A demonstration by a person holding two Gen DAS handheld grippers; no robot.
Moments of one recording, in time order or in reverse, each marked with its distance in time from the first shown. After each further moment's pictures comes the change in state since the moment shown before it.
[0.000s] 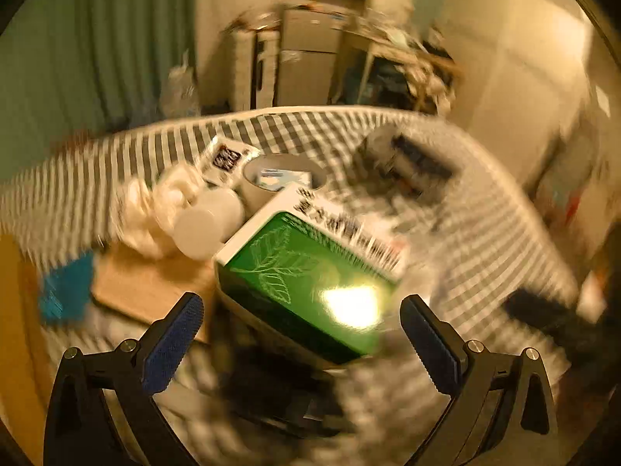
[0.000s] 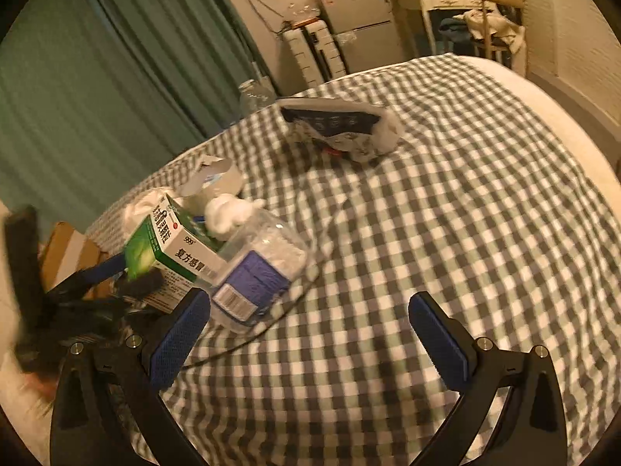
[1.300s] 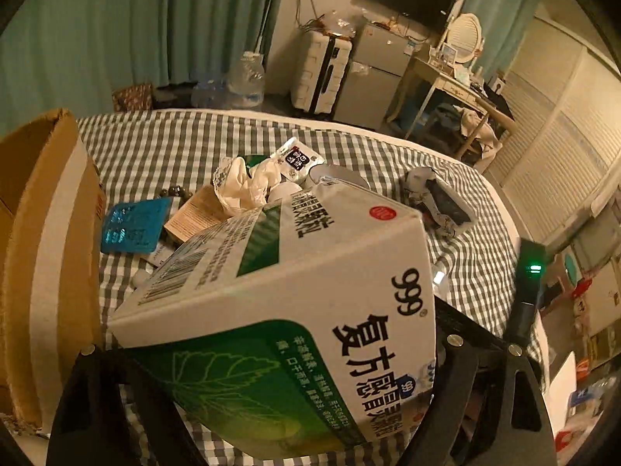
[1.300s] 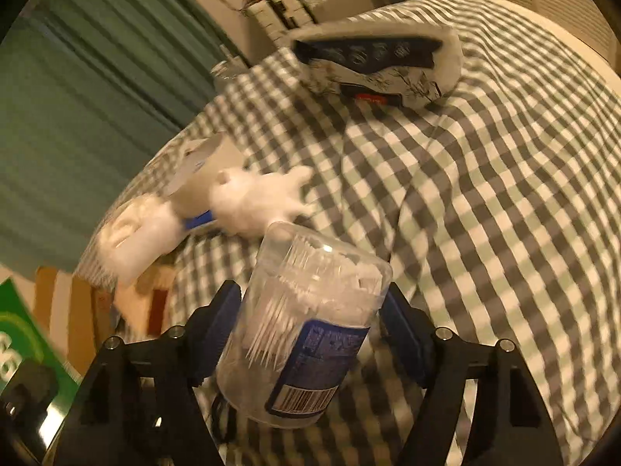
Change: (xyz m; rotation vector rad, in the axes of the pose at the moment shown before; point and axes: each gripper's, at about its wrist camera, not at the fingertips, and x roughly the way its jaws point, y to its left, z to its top) left arm -0.086 0.020 -0.026 -0.194 -0.011 0.130; right arm 0.071 0.044 0.006 0.153 0.122 0.039
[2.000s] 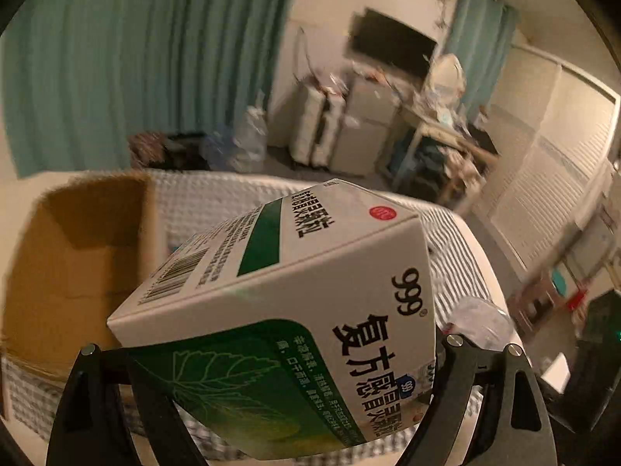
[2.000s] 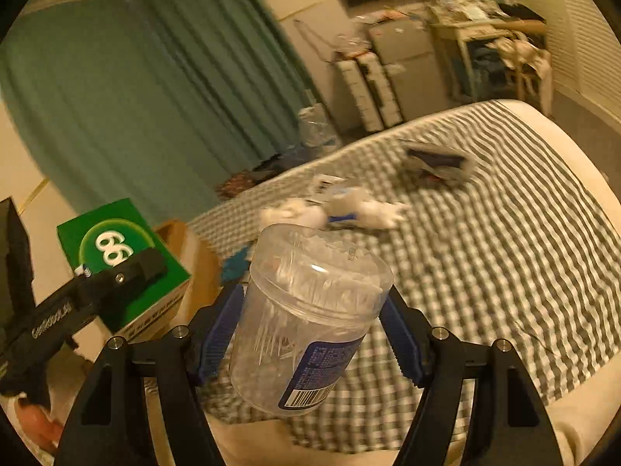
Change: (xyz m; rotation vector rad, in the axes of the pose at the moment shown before) left arm -0.145 0.030 -0.011 -0.002 -0.215 0.004; right arm -0.195 0.099 -0.077 -0.253 -0.207 0.141
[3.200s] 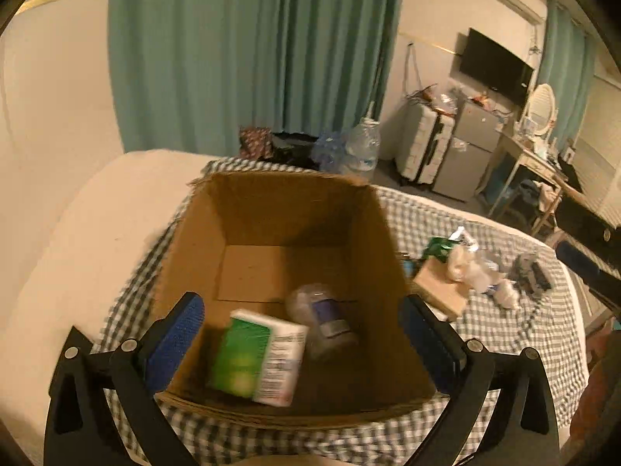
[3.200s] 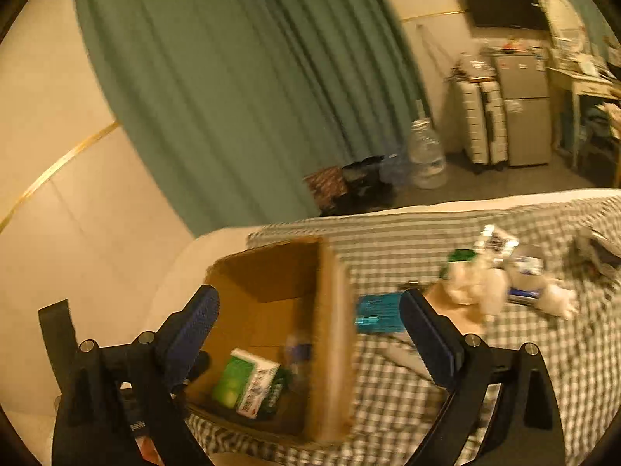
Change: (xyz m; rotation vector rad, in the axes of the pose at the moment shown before) left arm 0.000 0.166 -0.012 -0.126 -0.023 0.275; right arm 0.086 0.159 0.035 -0.181 -0.016 0.195
